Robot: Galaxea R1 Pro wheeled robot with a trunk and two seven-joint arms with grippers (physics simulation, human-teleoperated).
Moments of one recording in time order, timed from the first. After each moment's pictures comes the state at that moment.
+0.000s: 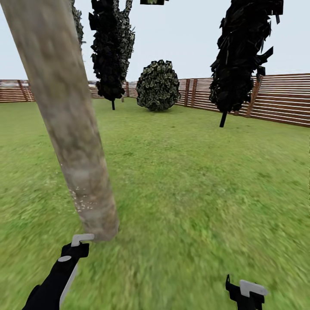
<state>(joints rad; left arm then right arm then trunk) -0.40 0.08 0.14 -0.86 -0.10 0.27 0.10 -0.41 -0.07 -0.21 -0.12 0.17 -0.65 -0.38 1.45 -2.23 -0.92</state>
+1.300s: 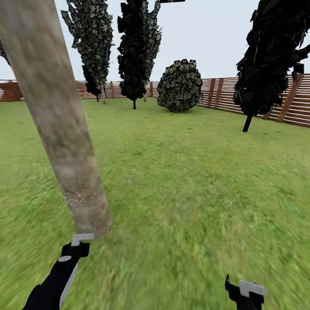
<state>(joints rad) -0.40 0.08 0.14 -0.86 -0.10 0.26 0.10 -0.41 -0.06 -0.21 -0.12 0.17 -0.65 -0.38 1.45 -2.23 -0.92</state>
